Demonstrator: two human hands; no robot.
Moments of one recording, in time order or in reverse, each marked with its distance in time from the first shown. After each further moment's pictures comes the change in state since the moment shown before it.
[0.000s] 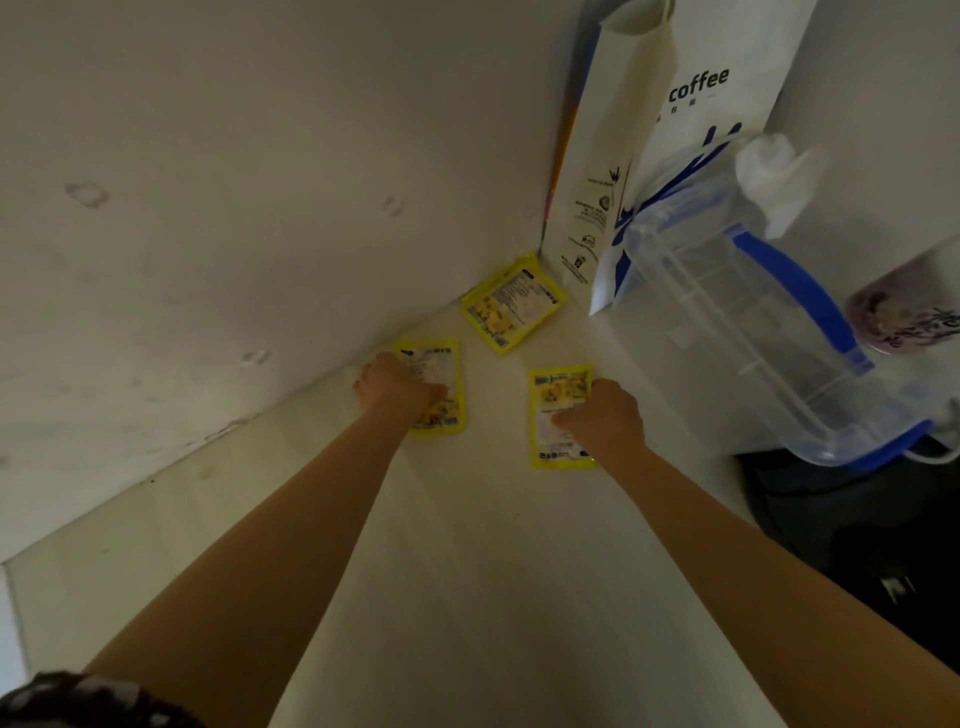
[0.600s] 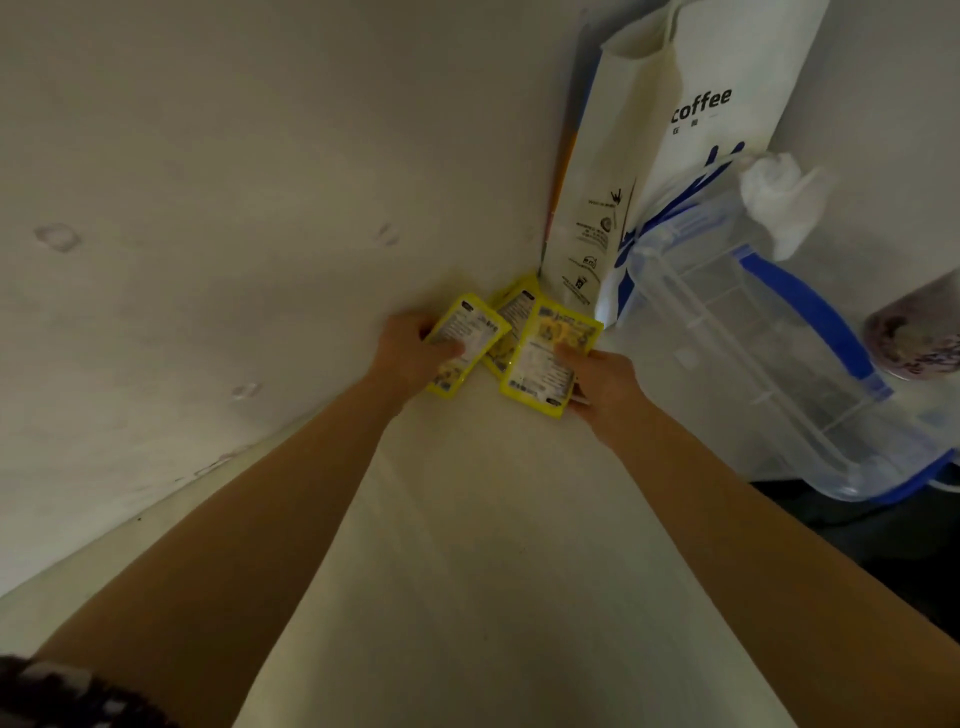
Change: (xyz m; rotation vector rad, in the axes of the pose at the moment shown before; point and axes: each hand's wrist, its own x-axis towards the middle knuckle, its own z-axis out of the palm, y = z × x) left_hand 0.019 0.047 -0.025 -0.416 -0.130 0.344; right_hand 0.030 -0.048 -0.021 0.968 -0.185 0.148
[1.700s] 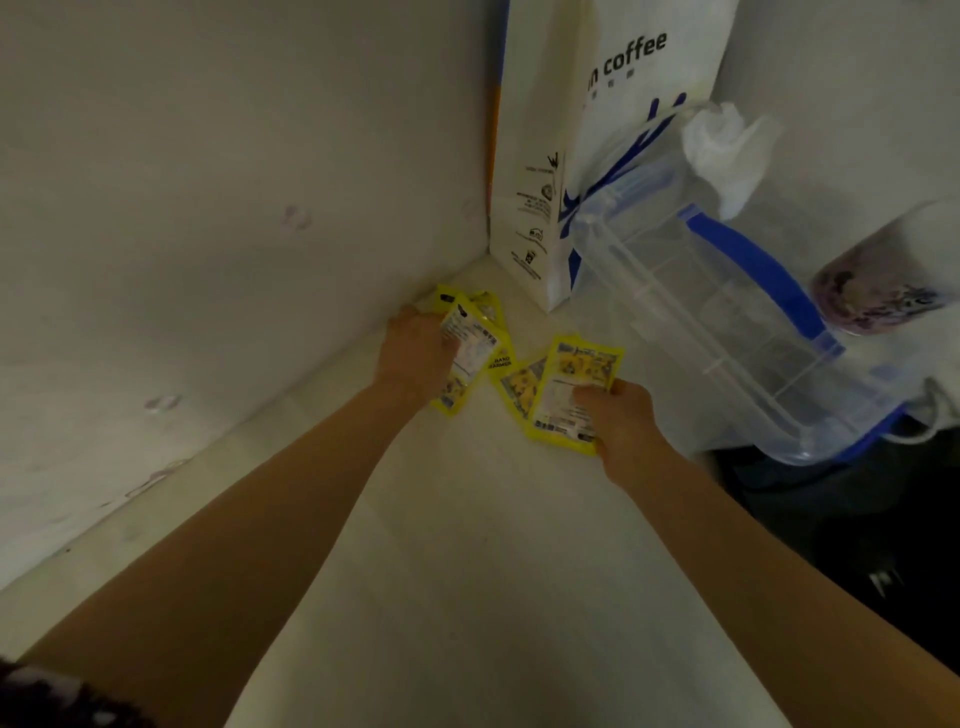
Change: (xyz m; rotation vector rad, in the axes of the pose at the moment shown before) left_hand 0.008 0.004 0.065 0.652 -0.008 0.239; right_hand -0.012 0.041 -0.060 -0.048 0.196 0.020
